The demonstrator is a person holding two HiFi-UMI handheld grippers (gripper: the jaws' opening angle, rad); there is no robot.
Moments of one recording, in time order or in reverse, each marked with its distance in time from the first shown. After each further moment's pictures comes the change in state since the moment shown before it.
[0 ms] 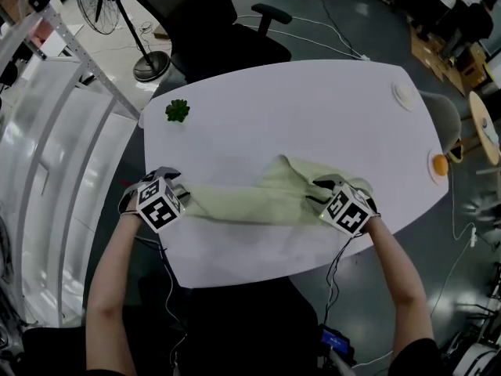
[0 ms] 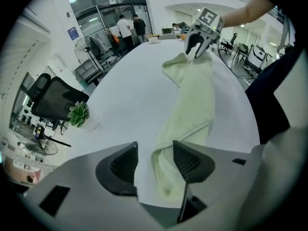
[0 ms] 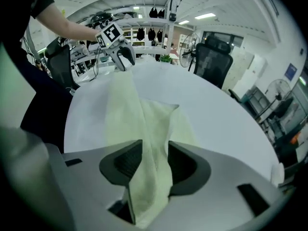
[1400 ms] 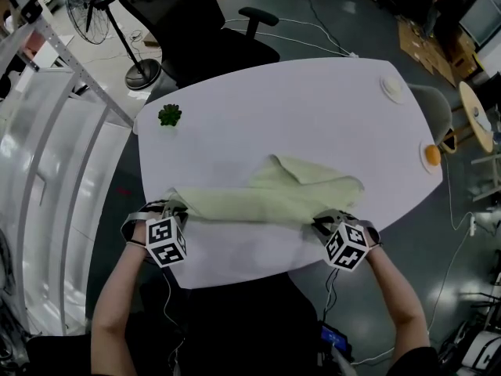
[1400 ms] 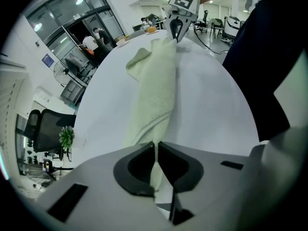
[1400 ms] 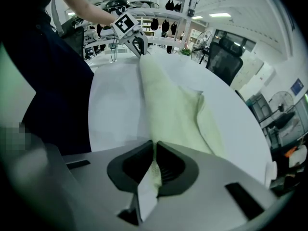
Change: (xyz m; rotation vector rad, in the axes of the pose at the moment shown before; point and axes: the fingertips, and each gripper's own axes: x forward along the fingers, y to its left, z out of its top) left arm -0.003 -0.075 -0.016 0.322 0.041 0.011; right arm -0.026 0.086 -0.056 -0.111 0.097 -0.013
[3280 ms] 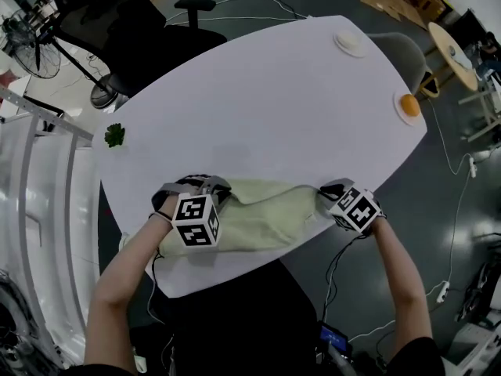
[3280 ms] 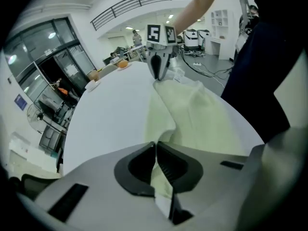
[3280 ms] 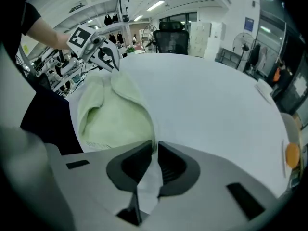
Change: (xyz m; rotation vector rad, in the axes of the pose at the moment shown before) left arm 0.036 -0.003 0.233 0.338 -0.314 -0.182; right arm -0.013 -0.046 -0.115 0.571 -0.050 -0.017
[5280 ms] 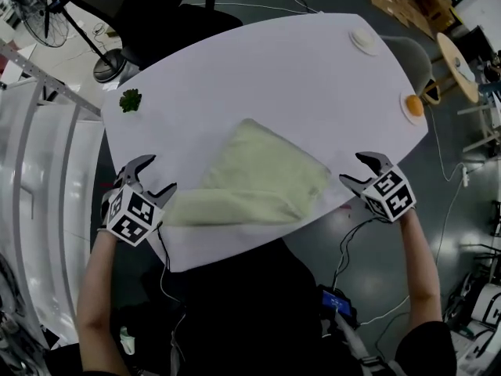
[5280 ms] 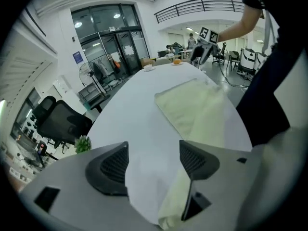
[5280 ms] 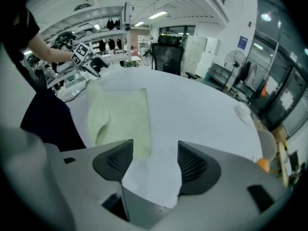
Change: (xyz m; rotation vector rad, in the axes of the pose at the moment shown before) left arm -0.138 -0.010 -0.143 -0.538 0.016 0.347; right arm -0.092 -0.017 0.042 -0.062 -0.080 -0.143
